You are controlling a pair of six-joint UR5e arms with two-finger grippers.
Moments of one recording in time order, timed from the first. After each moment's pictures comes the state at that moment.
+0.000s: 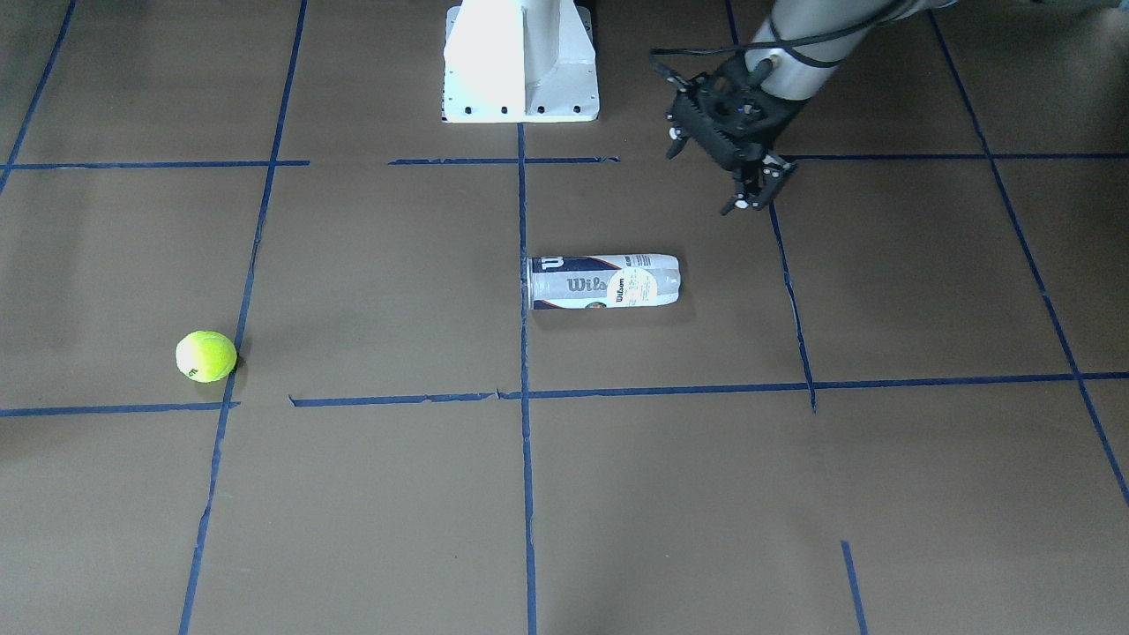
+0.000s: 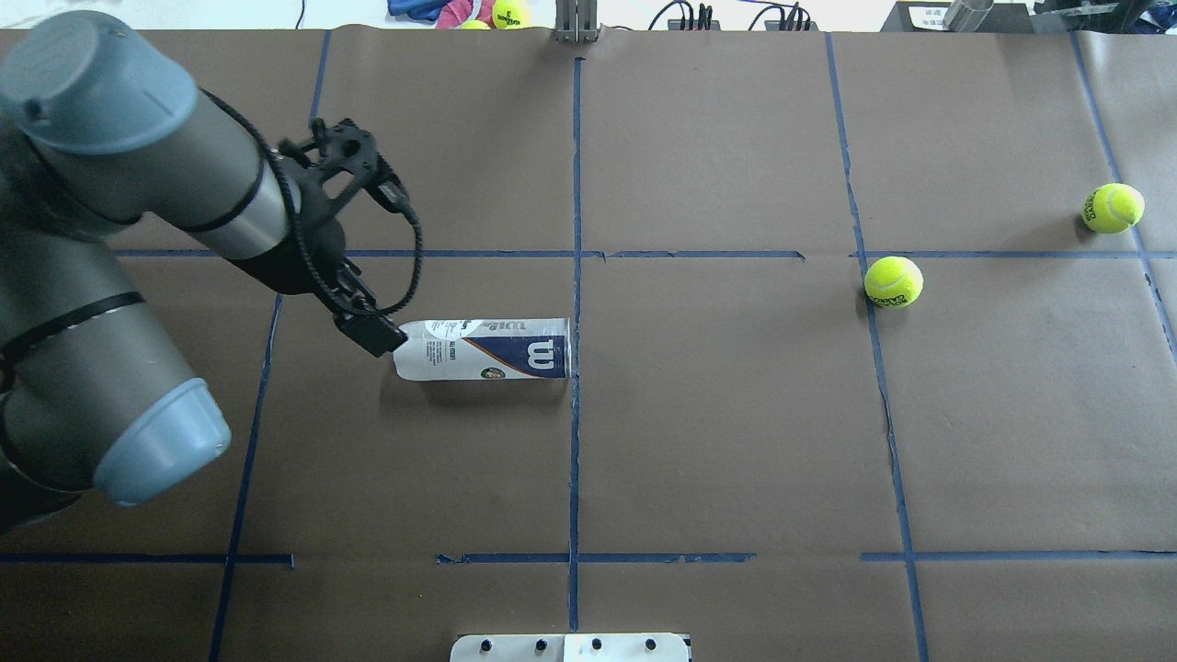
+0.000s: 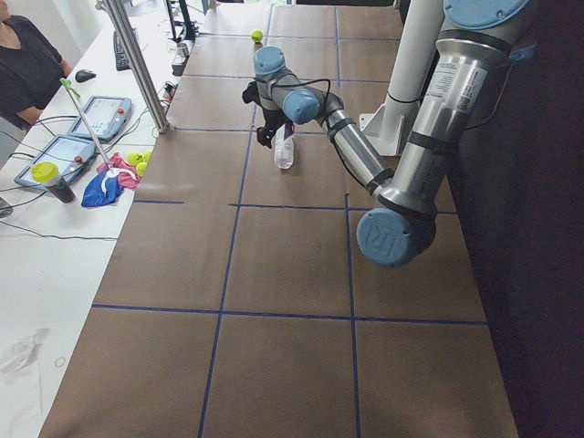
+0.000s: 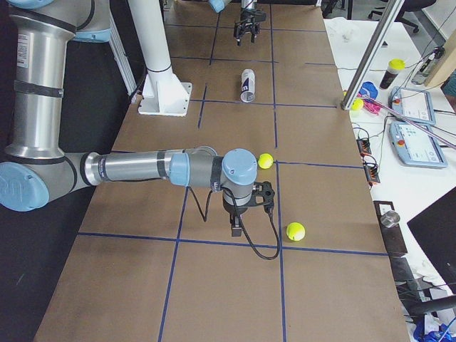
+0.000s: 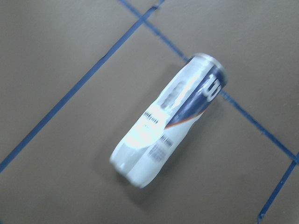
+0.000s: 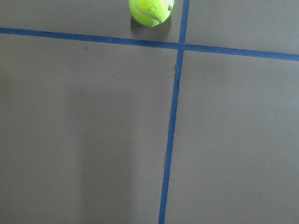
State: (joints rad) left arm -0.72 -2.11 -2.00 -1.47 -2.15 -0.18; right arm 1.59 -1.74 1.86 -1.73 2.38 -0.14
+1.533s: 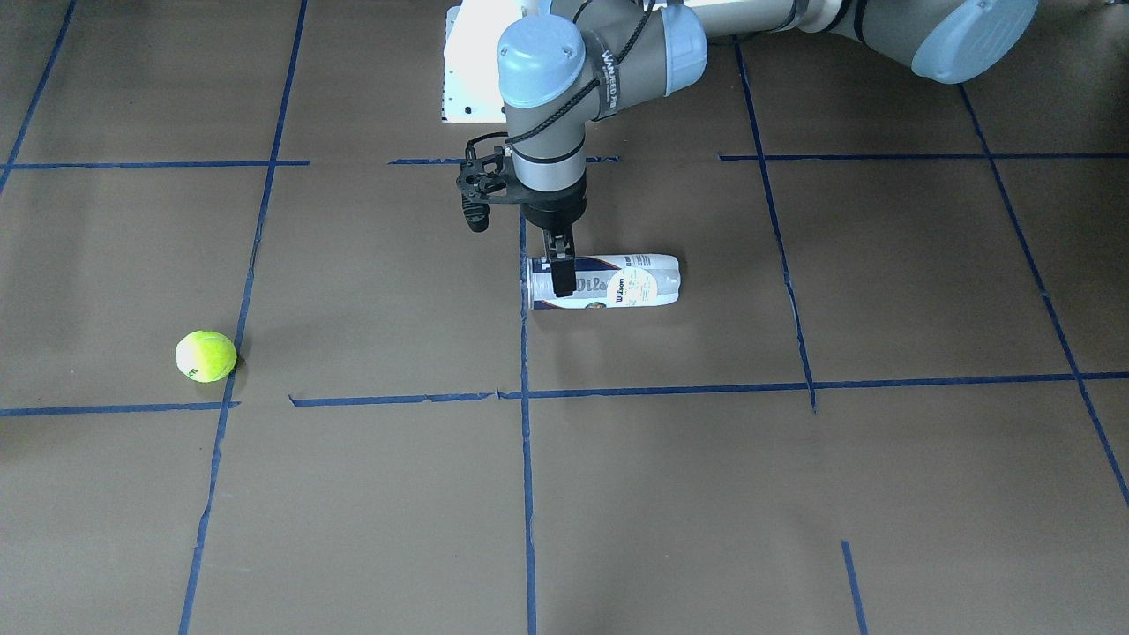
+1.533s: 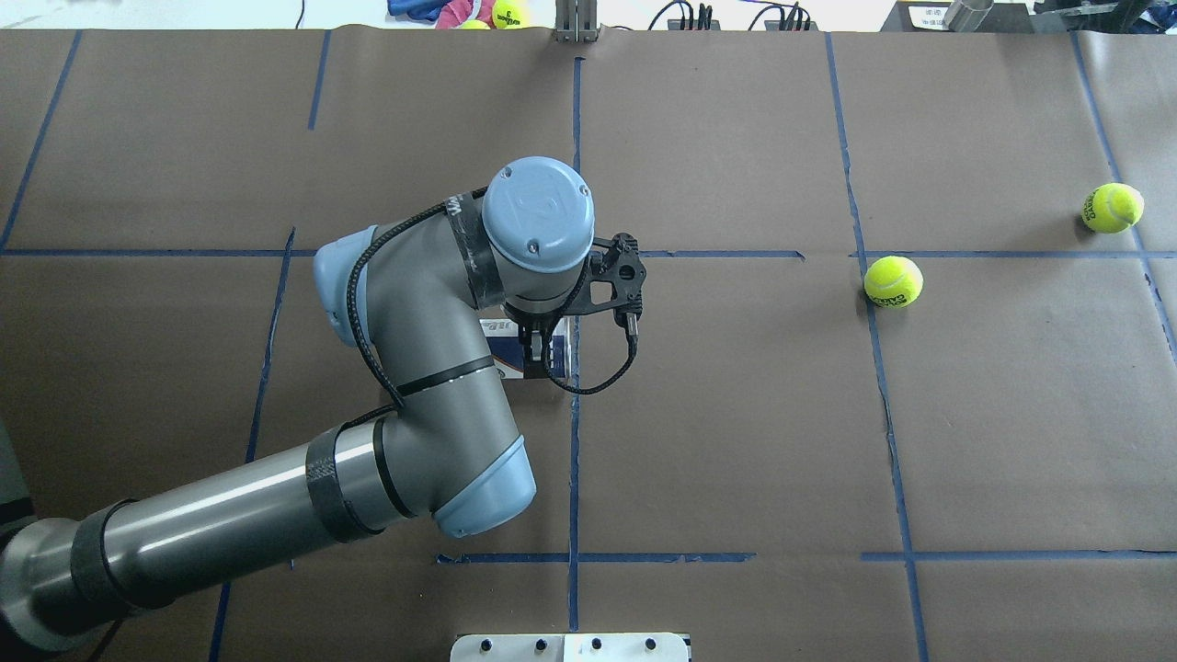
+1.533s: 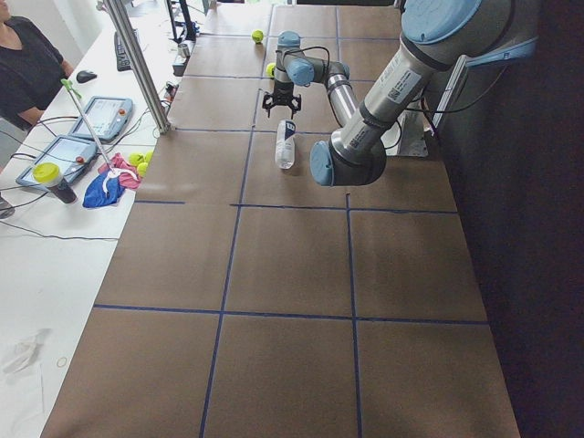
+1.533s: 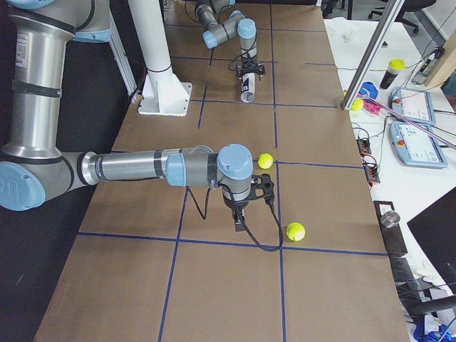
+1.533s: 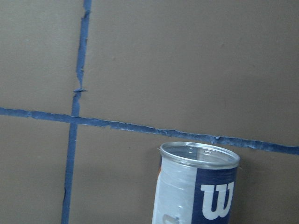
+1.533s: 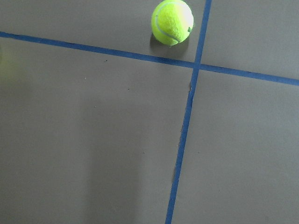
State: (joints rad) left arm -0.49 -2.46 -1.56 -1.39 -1.73 0.32; right arm 1.58 -1.76 1.88 -1.63 2.40 -0.14
